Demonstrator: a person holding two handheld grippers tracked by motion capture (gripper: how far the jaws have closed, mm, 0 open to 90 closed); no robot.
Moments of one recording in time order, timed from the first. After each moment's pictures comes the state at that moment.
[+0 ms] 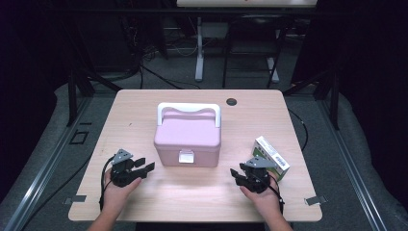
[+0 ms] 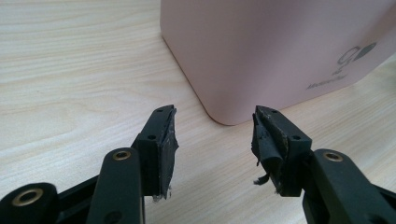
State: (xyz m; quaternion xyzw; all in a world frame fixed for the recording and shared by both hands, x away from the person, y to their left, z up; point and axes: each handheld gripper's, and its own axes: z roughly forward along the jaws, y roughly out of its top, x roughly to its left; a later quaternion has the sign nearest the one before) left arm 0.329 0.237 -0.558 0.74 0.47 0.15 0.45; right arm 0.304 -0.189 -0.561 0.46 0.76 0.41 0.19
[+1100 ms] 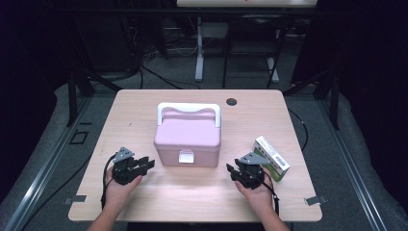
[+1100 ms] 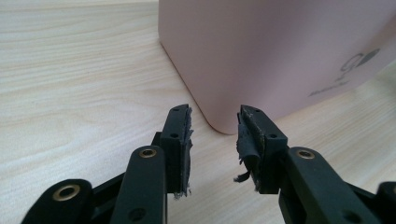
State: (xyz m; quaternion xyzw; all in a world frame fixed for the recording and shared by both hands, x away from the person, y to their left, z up) left arm 0.338 0.235 -0.558 0.75 0.47 0.15 0.45; right arm 0.315 -0.172 -0.557 0.45 0.76 0.42 0.22
